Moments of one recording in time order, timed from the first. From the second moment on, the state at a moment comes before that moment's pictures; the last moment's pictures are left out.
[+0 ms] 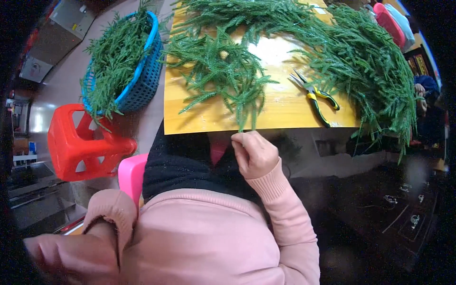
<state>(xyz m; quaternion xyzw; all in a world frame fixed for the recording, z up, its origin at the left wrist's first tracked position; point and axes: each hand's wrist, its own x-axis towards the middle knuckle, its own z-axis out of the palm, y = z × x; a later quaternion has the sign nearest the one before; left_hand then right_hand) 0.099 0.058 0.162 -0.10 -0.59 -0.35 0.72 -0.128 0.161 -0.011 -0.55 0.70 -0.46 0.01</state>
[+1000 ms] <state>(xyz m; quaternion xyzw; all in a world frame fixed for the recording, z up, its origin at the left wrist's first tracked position) -0.040 -0.031 0.070 -0.05 -0.83 -0.26 0.49 -0.139 0.174 -0.009 -0.40 0.72 -0.56 0.05</state>
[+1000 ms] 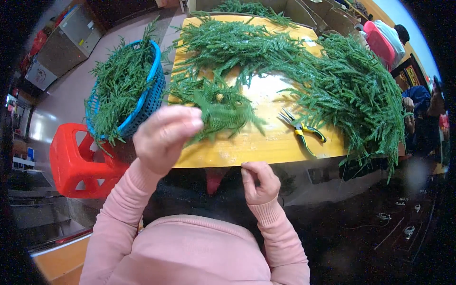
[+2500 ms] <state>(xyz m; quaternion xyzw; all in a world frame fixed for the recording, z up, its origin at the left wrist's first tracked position) 0.035 -0.001 -0.080 0.10 -0.90 -0.39 -0.14 -0.449 0.006 0.060 -0.46 0.81 -0.29 -0.21</state>
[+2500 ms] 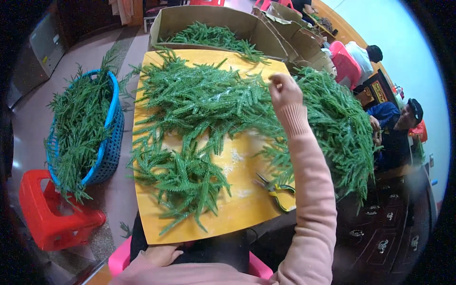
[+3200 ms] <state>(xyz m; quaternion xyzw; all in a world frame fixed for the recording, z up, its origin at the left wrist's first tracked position) 0.011 -0.027 -0.123 0.23 -0.82 -0.50 -0.16 -0.591 -0.135 0.016 -0.35 0.92 -0.07 -0.17</state>
